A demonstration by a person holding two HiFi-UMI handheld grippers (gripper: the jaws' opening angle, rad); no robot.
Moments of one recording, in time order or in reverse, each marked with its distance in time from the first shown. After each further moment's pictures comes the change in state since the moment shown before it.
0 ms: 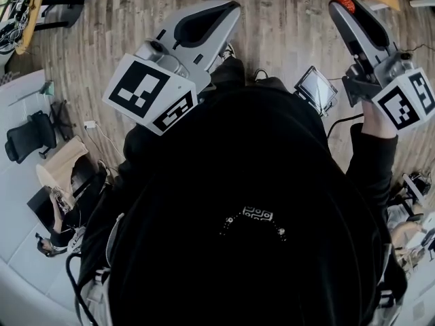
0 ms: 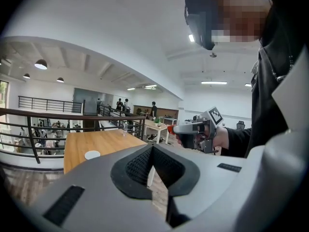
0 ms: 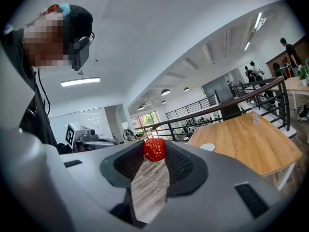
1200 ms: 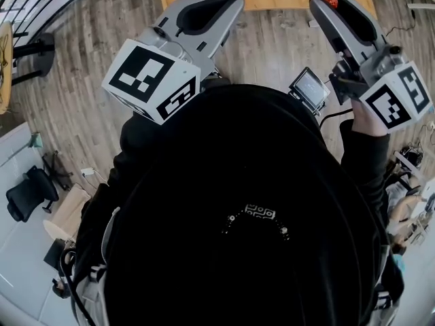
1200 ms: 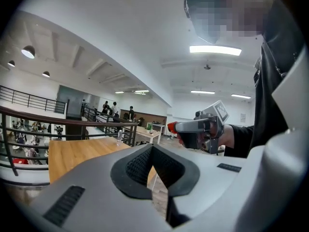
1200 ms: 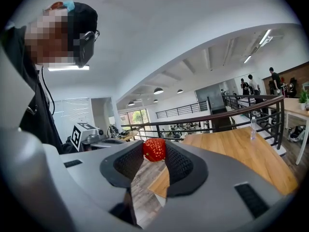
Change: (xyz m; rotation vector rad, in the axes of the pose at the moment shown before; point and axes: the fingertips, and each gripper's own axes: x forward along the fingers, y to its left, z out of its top) left arm 0.084 0.135 0.061 0.008 -0.078 -0.200; right arm 0.118 -0.041 0.080 -0.085 0.016 -0.143
